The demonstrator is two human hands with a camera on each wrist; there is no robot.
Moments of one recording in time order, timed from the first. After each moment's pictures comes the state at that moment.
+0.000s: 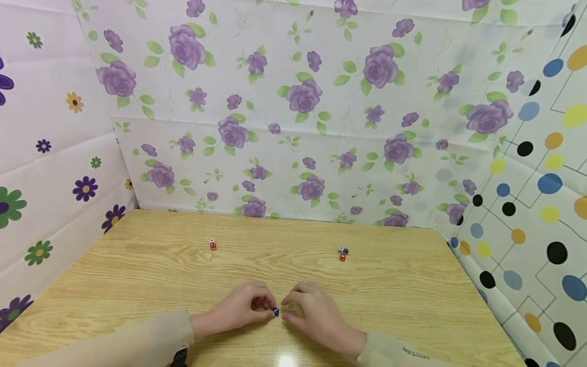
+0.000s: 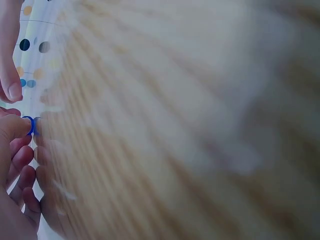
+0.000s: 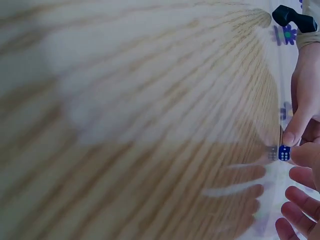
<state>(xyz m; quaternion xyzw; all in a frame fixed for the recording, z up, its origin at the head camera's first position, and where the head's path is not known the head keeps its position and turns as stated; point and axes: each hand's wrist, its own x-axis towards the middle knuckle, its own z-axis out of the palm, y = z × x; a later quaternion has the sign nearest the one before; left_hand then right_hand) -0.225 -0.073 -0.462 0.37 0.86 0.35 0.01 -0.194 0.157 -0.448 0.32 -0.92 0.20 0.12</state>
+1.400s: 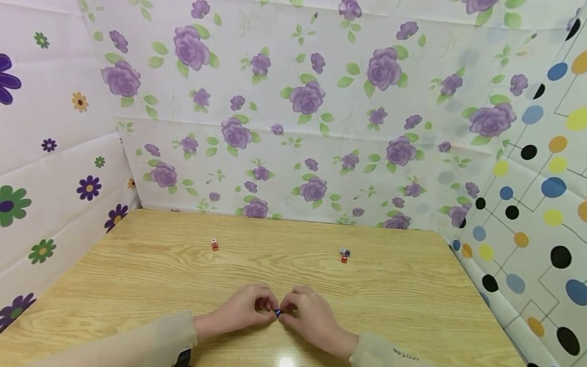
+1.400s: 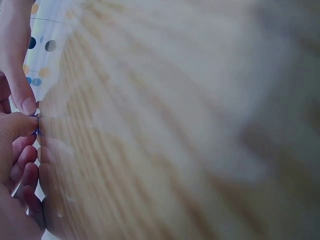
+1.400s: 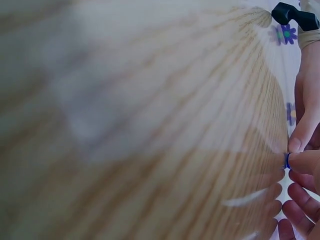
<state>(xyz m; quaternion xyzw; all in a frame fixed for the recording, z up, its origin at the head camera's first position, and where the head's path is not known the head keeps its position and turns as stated) -0.225 -0.071 -0.463 0.35 0.85 0.38 0.04 -0.199 0.144 -0.458 0.28 -0.92 0.26 0.06</state>
